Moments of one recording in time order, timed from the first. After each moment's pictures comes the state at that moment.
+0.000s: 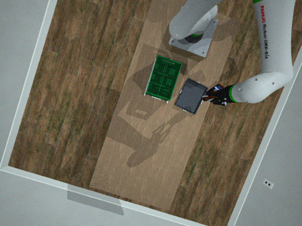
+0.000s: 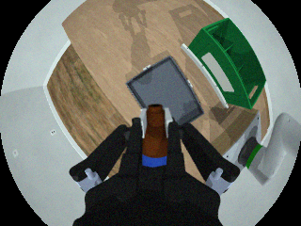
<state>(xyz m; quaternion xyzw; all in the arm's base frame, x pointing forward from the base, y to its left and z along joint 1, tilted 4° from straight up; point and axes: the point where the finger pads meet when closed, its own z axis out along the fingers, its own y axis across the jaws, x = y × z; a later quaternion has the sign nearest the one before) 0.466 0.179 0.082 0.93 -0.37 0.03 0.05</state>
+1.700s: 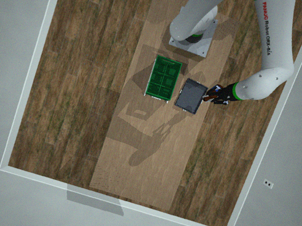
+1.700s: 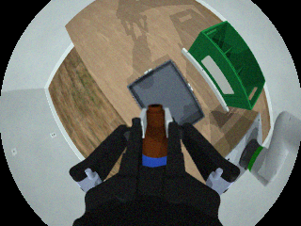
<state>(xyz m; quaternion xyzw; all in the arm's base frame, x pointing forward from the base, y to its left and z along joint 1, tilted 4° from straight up) 0.466 0.181 0.083 0.92 -0.37 0.06 0.06</state>
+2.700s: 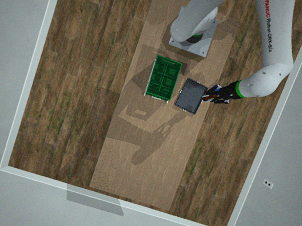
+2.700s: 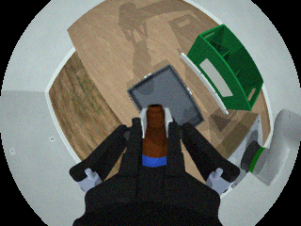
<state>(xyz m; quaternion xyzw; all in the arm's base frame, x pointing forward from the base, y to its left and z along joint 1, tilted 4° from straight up) 0.464 0.180 0.083 0.92 -0.37 0.09 0.07</state>
